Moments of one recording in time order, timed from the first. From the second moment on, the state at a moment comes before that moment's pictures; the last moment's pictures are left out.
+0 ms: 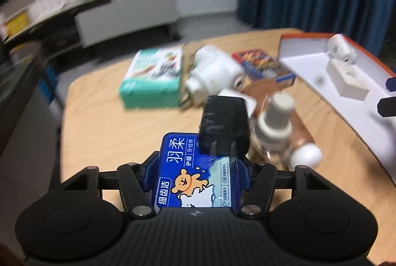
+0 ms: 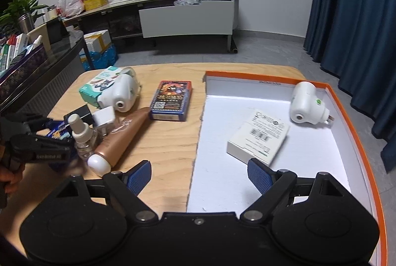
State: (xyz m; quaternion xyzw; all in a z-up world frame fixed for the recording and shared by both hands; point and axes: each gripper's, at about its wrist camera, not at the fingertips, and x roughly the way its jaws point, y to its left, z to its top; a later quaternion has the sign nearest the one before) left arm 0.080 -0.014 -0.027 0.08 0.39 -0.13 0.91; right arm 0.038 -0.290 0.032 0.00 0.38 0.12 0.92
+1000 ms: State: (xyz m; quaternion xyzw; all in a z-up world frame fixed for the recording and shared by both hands) left arm -0.025 -0.001 -0.001 -0.09 0.40 -0.06 0.91; right arm 0.083 -0.215 -0.010 0.01 0.43 0.16 0.89
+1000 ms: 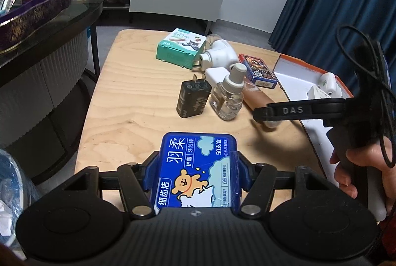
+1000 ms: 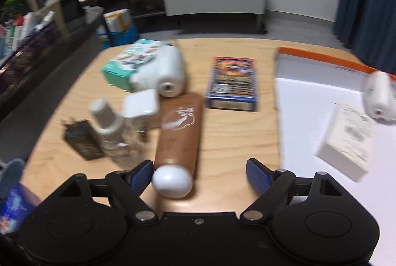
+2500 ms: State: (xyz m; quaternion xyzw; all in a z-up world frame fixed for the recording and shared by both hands) left arm 0.016 -0.208 0.099 -0.05 0.27 -0.15 0.95; right arm -0.031 -0.447 0.112 0.07 0.24 0.01 0.97
